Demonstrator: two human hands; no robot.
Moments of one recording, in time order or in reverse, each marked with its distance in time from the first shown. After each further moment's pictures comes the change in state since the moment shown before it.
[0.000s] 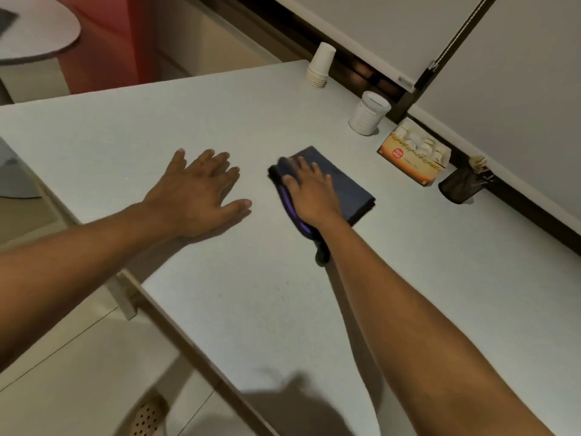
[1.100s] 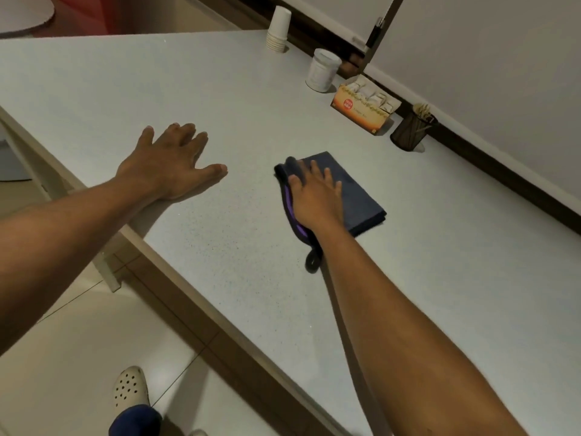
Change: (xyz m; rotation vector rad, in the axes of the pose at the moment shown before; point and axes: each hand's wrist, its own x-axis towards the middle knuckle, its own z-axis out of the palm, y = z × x) left_hand -0.050 0.094 0.036 -0.031 0.049 -0.113; right_hand -0.187 0.082 -0.015 0.004 0.074 0.182
